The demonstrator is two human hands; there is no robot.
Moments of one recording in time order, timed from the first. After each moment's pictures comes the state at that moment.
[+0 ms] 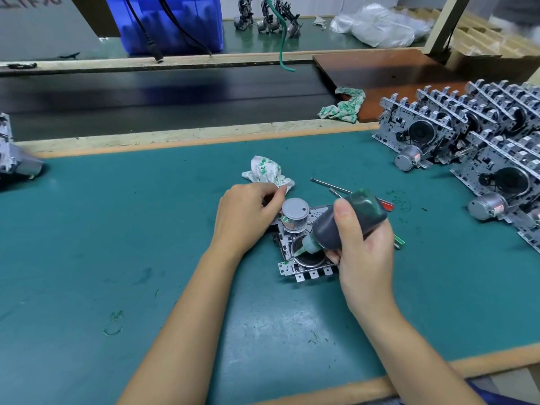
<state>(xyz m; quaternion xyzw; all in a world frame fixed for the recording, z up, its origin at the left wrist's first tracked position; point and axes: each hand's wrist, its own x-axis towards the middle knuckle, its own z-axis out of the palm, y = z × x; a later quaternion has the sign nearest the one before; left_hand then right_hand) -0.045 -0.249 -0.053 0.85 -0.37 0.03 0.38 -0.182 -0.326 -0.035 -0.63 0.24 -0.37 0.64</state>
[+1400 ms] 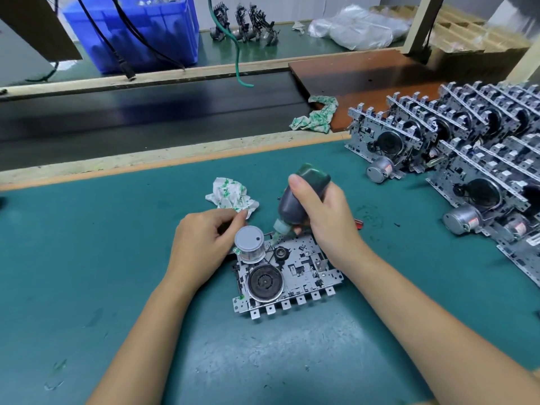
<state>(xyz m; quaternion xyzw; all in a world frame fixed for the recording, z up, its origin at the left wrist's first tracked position) -0.043 -0.251 -0.057 0.85 -0.36 0.01 0.38 -0.137 -0.407 -0.034 -0.67 0.17 -0.24 0.68</state>
